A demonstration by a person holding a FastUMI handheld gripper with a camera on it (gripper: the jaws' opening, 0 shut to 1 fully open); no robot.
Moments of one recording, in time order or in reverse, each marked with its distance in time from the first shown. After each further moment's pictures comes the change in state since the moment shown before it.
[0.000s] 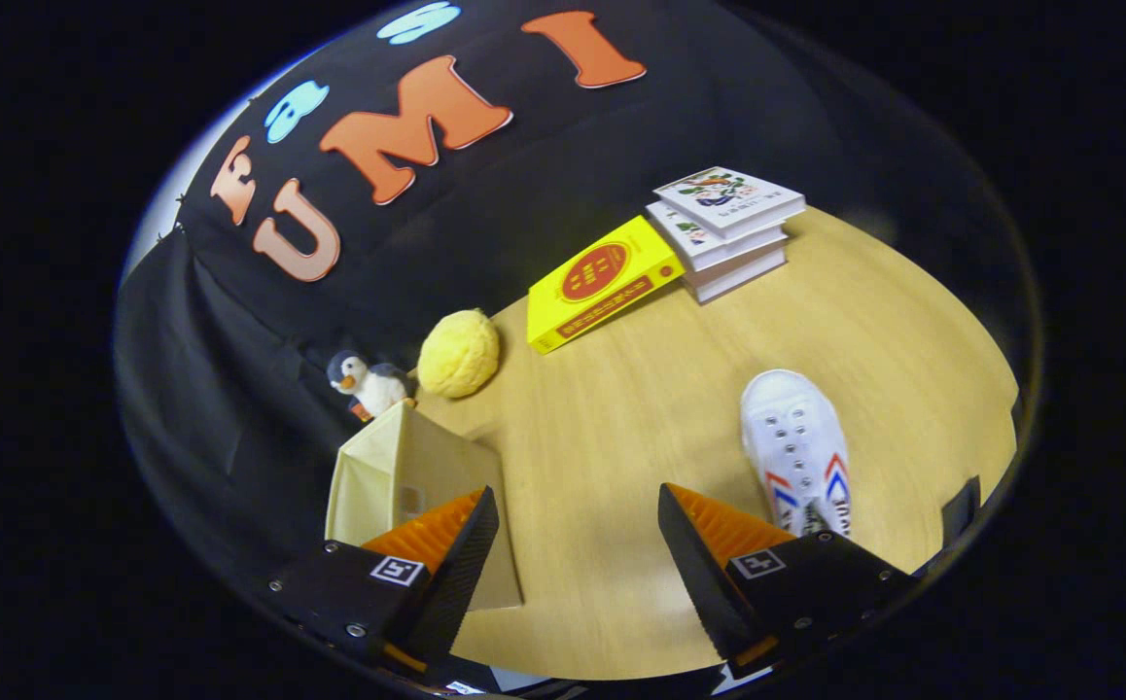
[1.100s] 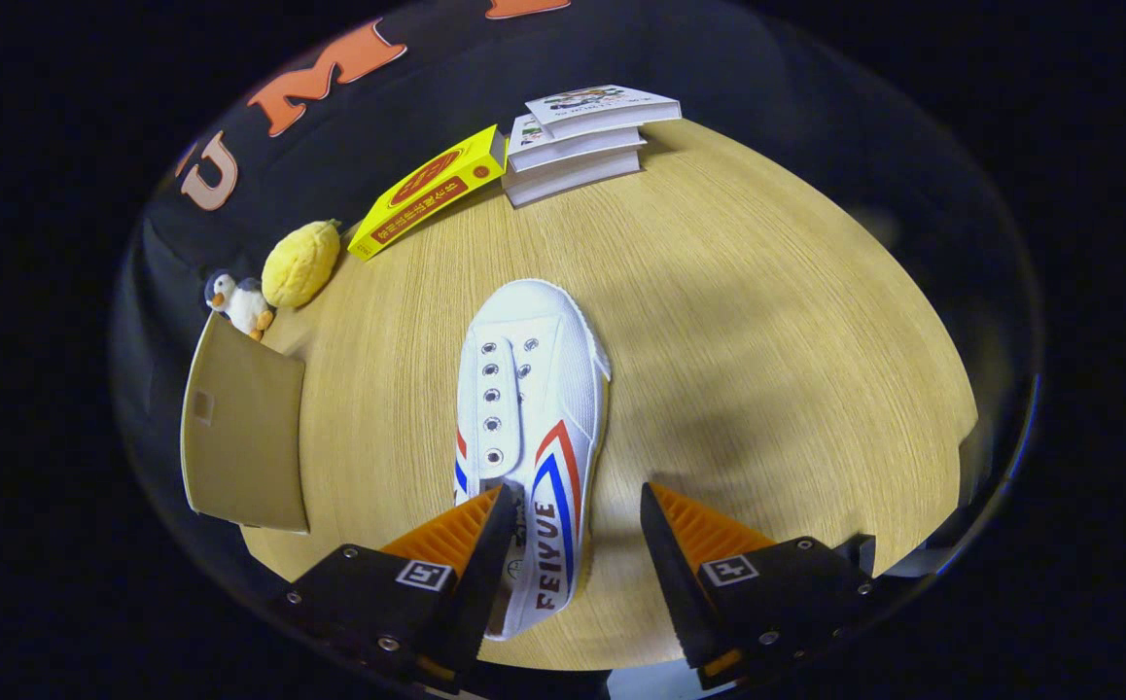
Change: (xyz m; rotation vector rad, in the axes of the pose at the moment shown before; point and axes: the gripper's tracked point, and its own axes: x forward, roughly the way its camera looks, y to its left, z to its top) arm 0.028 -0.180 -0.054 -0.136 0.262 -0.210
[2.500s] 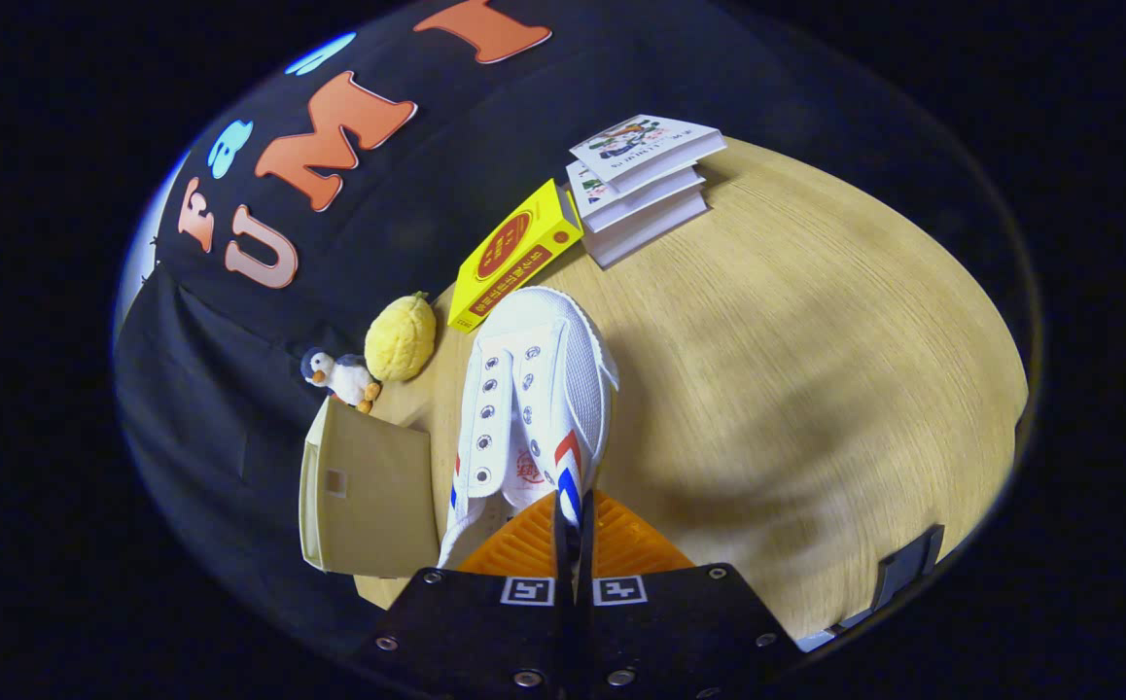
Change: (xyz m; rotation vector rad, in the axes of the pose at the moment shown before) arm -0.048 0.088 0.054 0.164 -0.109 0.317
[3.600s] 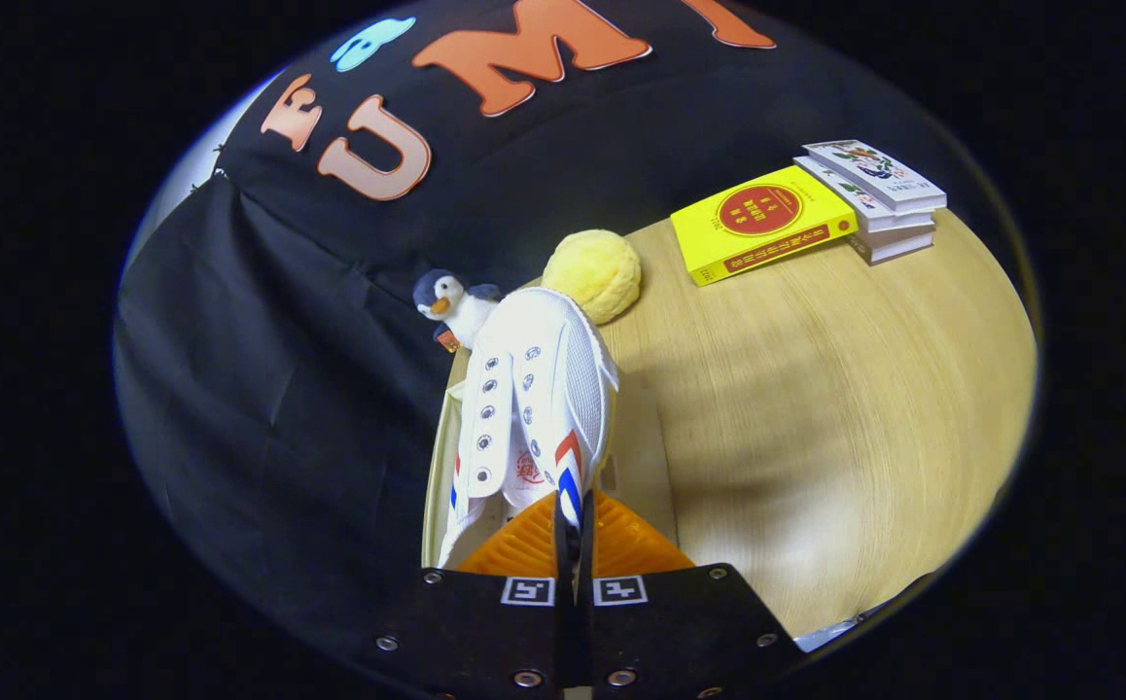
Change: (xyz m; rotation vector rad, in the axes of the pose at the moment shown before) arm 0.047 0.287 -0.075 -0.197 0.080 0.078
